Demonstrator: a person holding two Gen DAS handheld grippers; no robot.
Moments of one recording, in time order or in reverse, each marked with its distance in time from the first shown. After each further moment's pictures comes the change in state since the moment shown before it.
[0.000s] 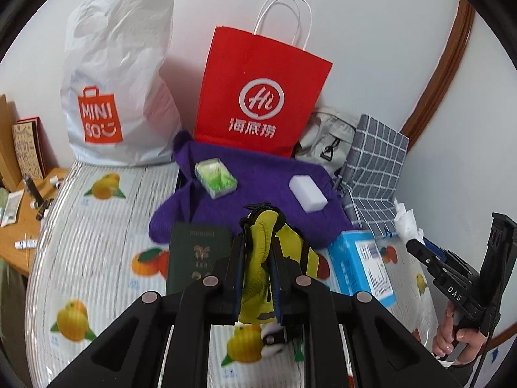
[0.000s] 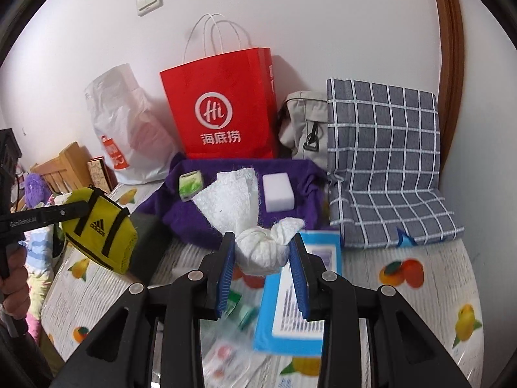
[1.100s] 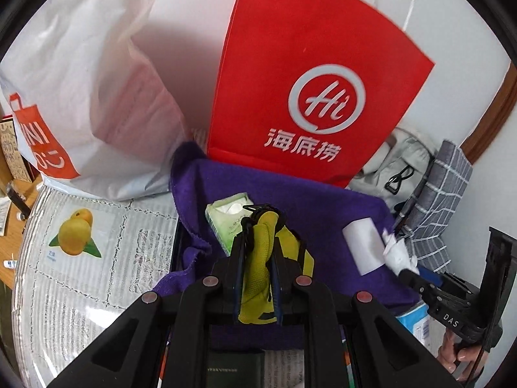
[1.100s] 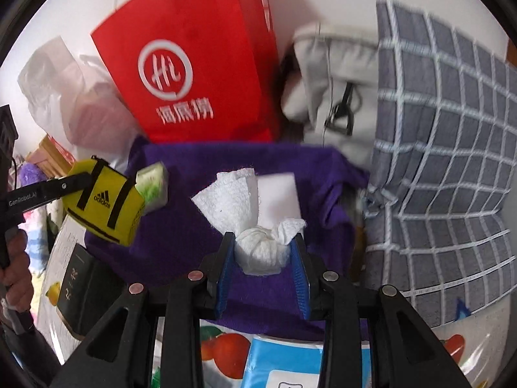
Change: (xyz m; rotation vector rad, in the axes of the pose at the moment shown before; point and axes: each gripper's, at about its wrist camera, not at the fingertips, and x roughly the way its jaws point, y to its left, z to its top) left arm 0.147 0.034 0.083 -0.072 0.103 0.095; right arm 0.183 -0.029 0.063 0.011 0.270 0.090
